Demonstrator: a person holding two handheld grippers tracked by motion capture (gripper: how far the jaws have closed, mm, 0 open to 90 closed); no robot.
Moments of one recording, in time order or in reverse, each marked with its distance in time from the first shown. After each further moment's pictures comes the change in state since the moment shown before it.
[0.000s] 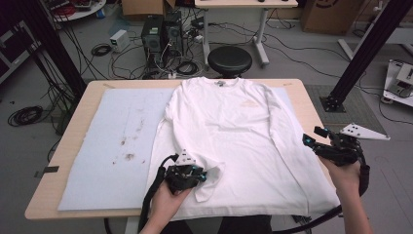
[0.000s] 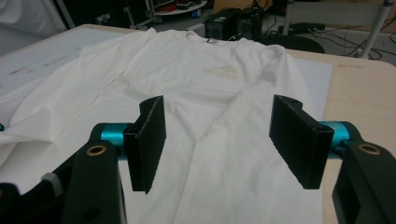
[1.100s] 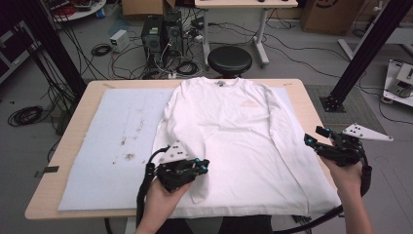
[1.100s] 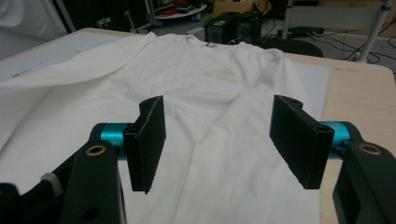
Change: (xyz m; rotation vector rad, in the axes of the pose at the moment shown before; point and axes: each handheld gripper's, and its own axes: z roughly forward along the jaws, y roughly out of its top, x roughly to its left) left arm -0.033 0.044 -0.056 -0.183 -0.103 0.044; right arm -0.001 0.001 -0.004 -0.014 -0.002 -0.003
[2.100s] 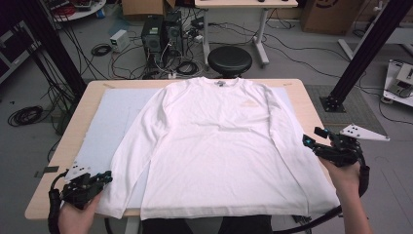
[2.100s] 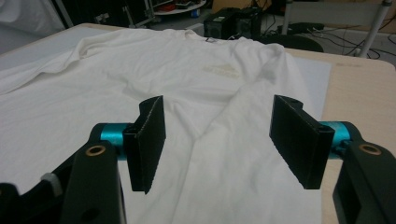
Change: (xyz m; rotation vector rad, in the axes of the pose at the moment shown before) left arm 0.116 -0.139 -0.168 0.025 0.545 -0.269; right arm 0.001 -0.003 0.004 0.014 -0.002 0.001
